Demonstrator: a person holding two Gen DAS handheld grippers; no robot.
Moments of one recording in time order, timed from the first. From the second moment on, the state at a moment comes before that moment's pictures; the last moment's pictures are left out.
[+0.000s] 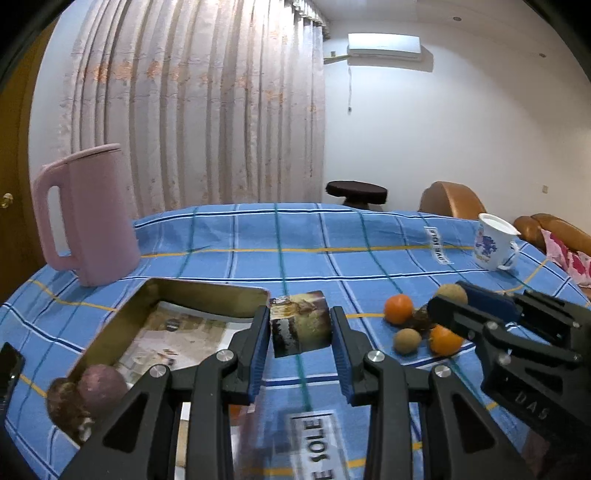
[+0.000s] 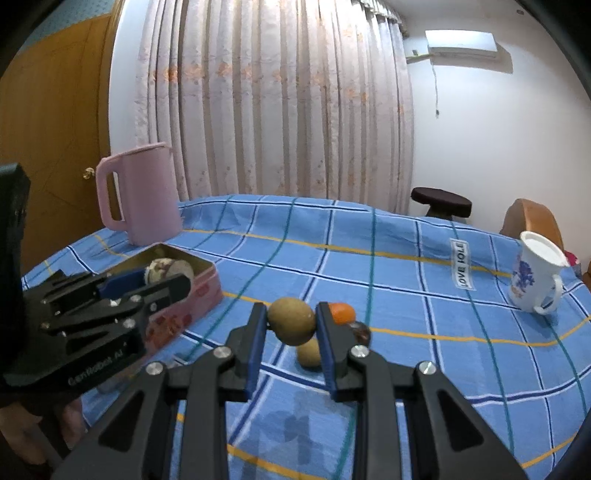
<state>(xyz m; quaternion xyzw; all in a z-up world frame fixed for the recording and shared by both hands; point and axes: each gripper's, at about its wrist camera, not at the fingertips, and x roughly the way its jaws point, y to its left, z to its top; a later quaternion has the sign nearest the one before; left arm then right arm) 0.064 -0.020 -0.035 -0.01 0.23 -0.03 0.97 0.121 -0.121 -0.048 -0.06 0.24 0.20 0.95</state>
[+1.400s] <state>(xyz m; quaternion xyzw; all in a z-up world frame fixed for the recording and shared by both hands) 0.049 0.102 -0.049 -0.03 0.27 0.10 0.96 0.139 0.036 -0.078 -0.10 0.31 0.37 0.87</state>
